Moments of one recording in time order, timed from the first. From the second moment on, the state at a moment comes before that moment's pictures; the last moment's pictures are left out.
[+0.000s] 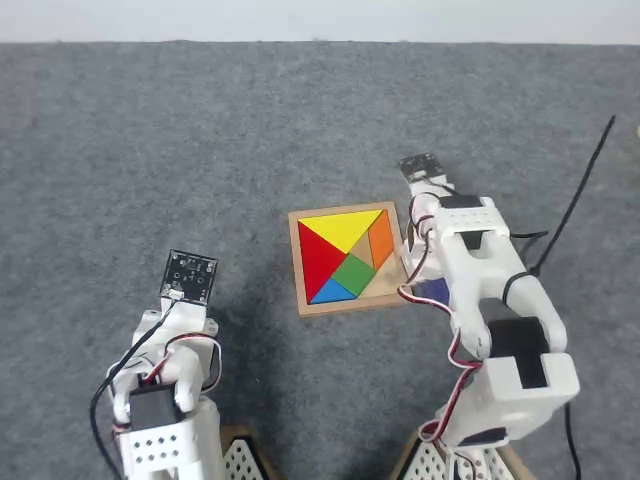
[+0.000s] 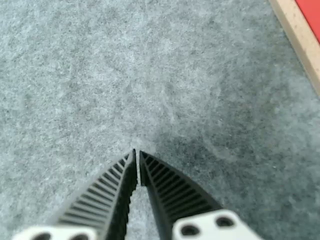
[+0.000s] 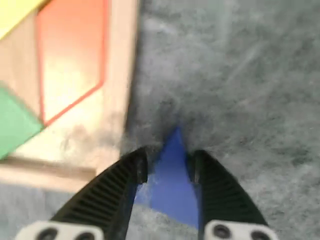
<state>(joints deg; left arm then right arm) -16.4 -103.1 96.8 72.6 -15.4 -9.8 8.1 28.2 60.0 15.0</state>
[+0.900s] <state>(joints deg) -16.4 -103.1 96.8 72.6 -15.4 -9.9 5.9 32.8 60.9 23.5</state>
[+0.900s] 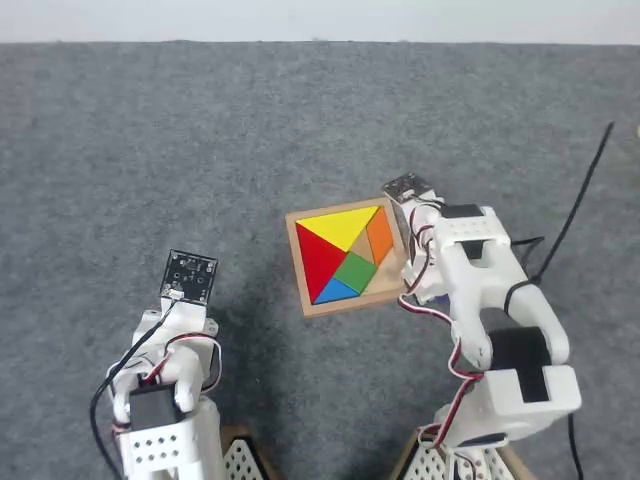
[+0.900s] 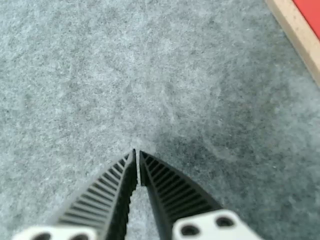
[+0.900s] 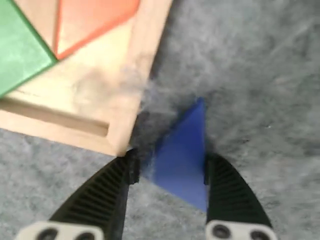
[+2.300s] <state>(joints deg) -16.4 -103.1 96.8 72.6 -15.4 -22.3 -9.8 27.8 68.7 69.1</state>
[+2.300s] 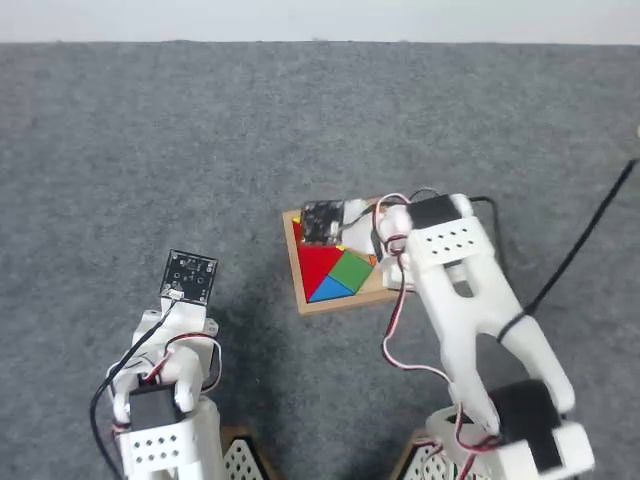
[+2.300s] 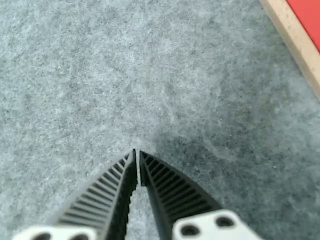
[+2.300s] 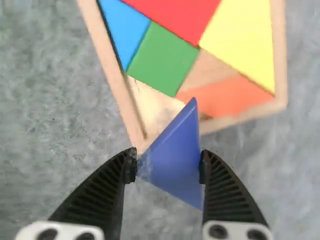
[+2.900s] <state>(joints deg) -16.4 -103.1 96.8 72.6 -15.4 -23.2 4.0 27.3 59.8 100.4</state>
